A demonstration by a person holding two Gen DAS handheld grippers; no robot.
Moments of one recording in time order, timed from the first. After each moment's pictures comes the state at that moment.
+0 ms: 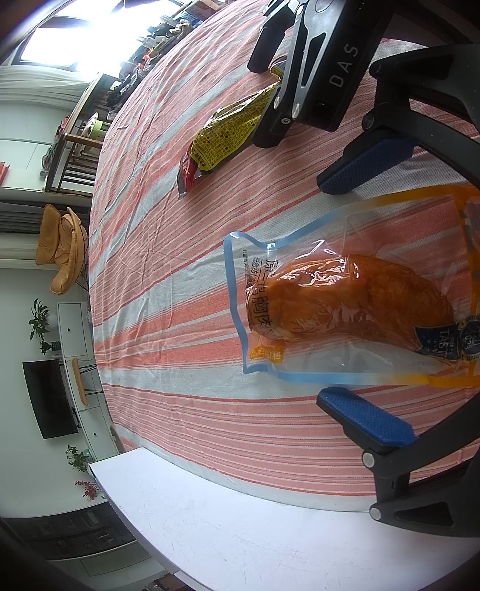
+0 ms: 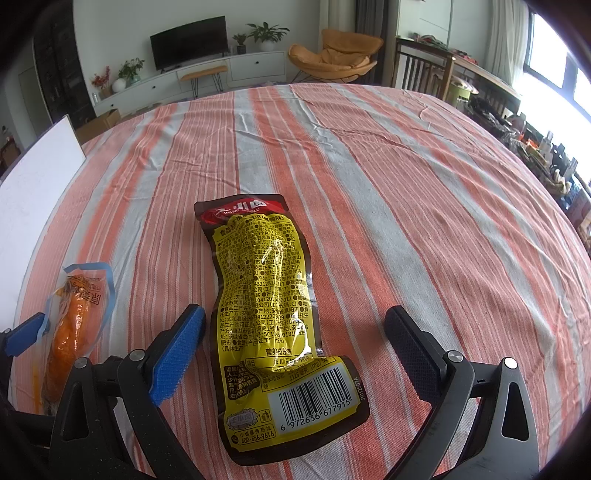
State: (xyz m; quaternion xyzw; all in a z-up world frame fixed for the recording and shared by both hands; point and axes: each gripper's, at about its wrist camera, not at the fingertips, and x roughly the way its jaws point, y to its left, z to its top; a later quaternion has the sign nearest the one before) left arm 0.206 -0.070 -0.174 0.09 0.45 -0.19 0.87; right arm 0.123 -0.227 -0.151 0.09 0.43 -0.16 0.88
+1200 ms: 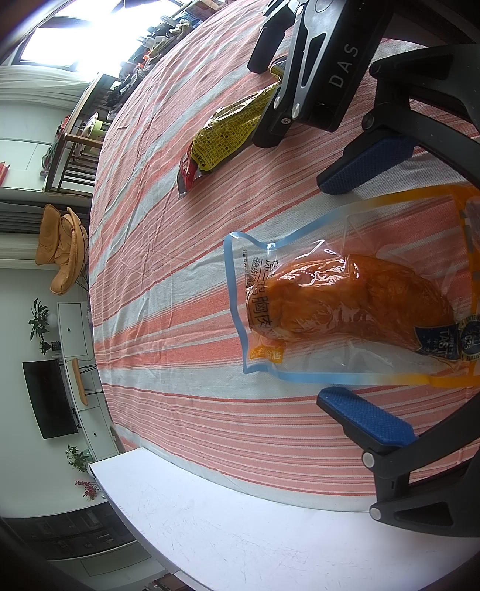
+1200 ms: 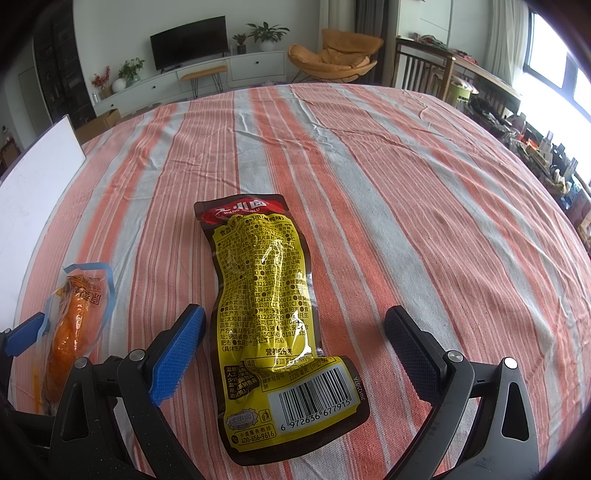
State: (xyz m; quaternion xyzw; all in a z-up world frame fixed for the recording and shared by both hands) left arm 0.206 -0.069 -0.173 0.09 0.45 -0.19 0.87; right arm 0.125 -0.227 -0.151 0.09 0.43 -0.16 0.88
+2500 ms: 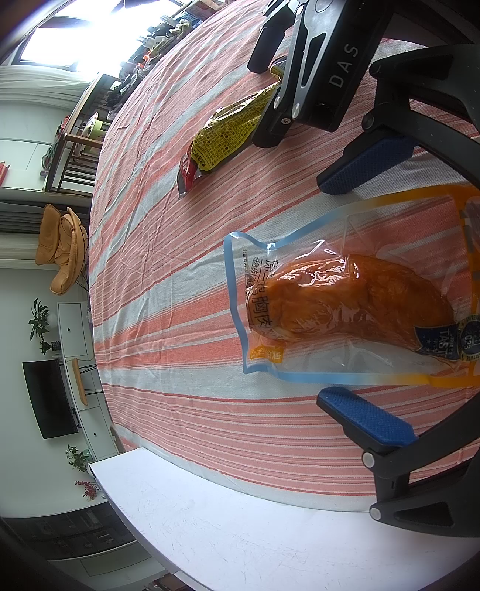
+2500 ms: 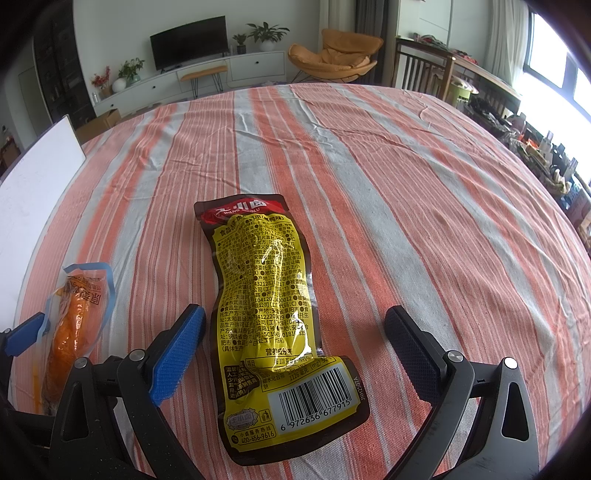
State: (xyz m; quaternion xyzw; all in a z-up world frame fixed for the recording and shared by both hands) left arm 0.206 -0.069 -0.173 0.09 0.45 -0.19 0.87; right arm 0.124 -0.227 -0.151 0.09 0.43 -0.16 0.88
